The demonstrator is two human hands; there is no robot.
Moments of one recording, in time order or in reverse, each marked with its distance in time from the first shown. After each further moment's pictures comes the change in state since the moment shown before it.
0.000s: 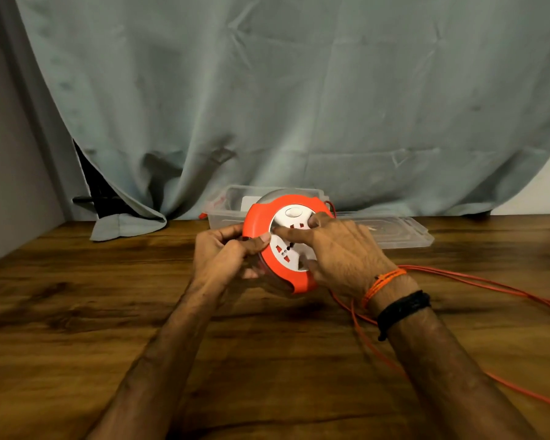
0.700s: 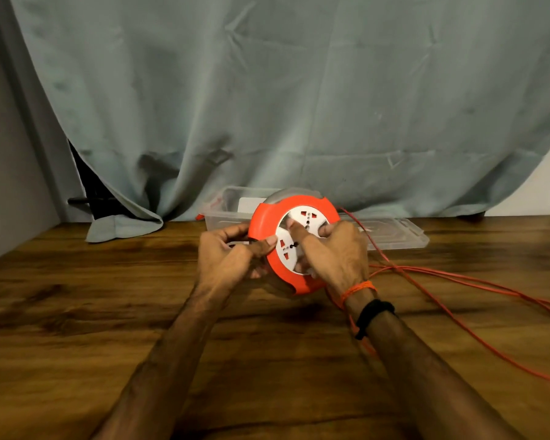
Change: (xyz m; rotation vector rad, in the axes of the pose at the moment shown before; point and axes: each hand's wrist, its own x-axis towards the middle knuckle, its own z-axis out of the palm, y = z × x) left_hand -0.002 -0.002 0.010 0.036 0.002 0.090; right_hand 0.002 -0.011 0.056 0.844 0.069 0.628
